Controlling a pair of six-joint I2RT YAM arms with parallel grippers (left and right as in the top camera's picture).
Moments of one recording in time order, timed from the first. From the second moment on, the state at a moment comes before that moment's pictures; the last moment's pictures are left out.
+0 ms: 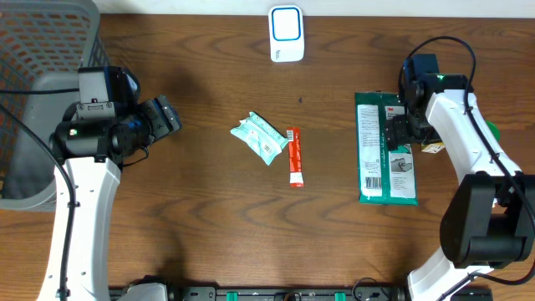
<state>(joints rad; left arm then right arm) 0.07 1.34 1.26 -0.95 0.16 -0.43 0.01 1.84 1.41 -1.09 0.31 -0.05</state>
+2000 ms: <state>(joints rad) 0.07 1.34 1.26 -0.95 0.16 -0.43 0.01 1.84 1.41 -1.09 0.31 -0.05</state>
